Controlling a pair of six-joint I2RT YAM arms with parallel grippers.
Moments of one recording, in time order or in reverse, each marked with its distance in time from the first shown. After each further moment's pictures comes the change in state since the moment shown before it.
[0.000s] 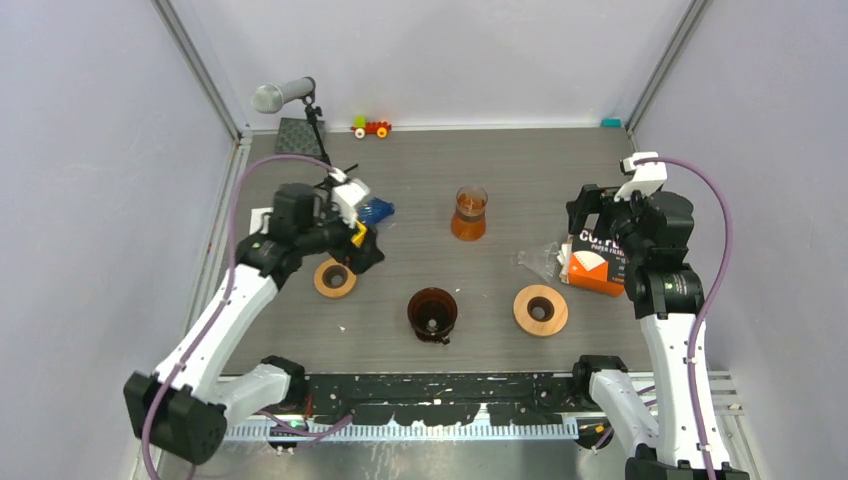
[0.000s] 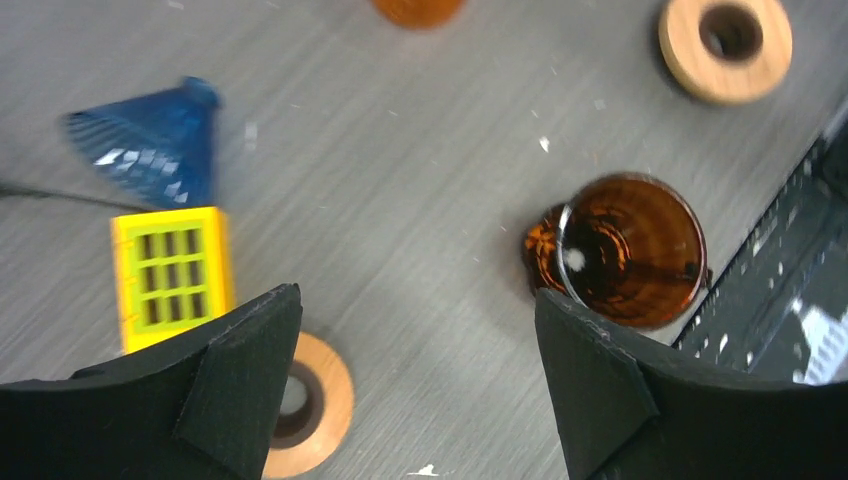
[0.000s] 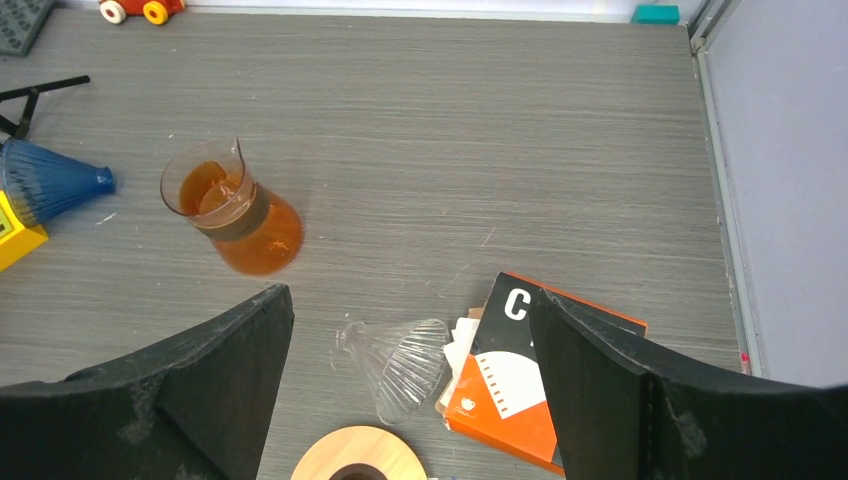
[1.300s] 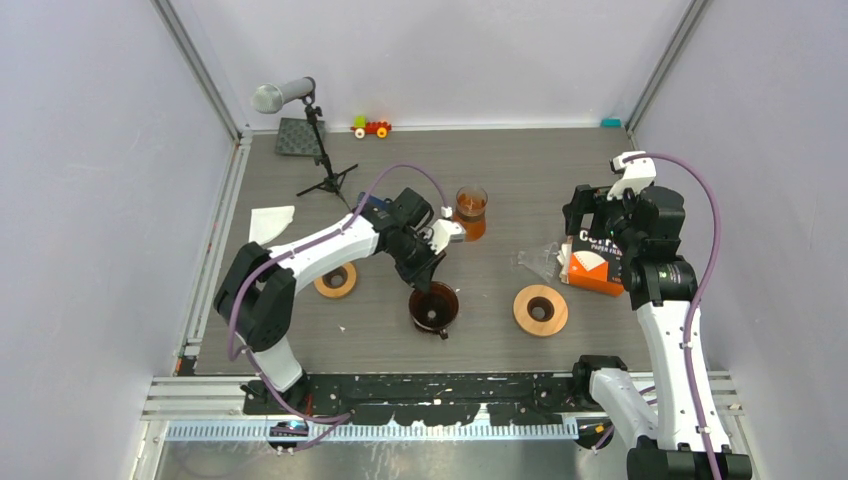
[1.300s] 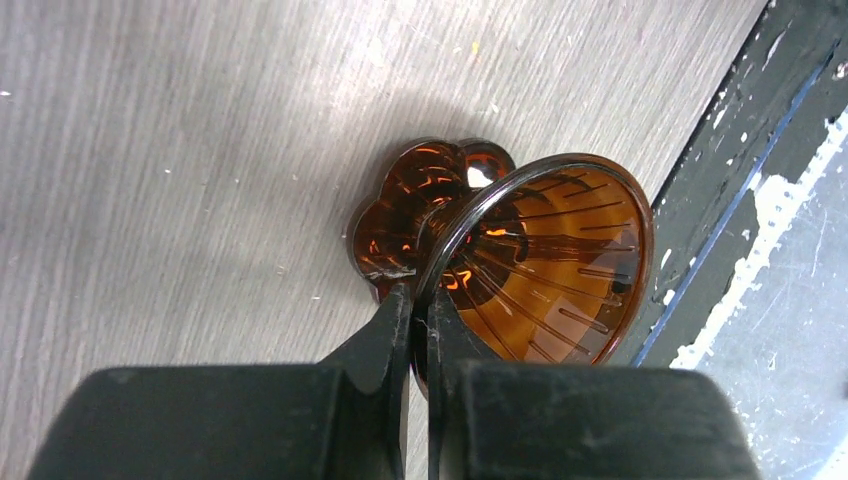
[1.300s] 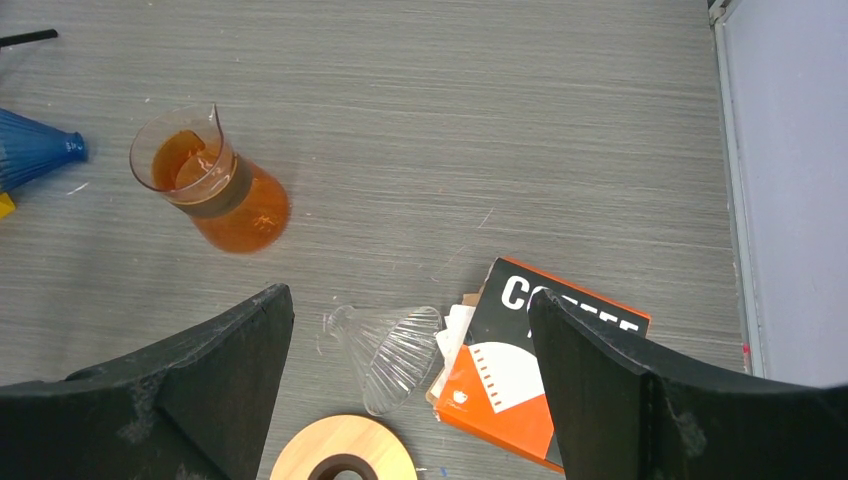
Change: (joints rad) left arm -0.436 0.700 0.280 -0.193 -0.041 0.042; right arm 0.000 0.057 -0.019 0.008 -0.014 -0.039
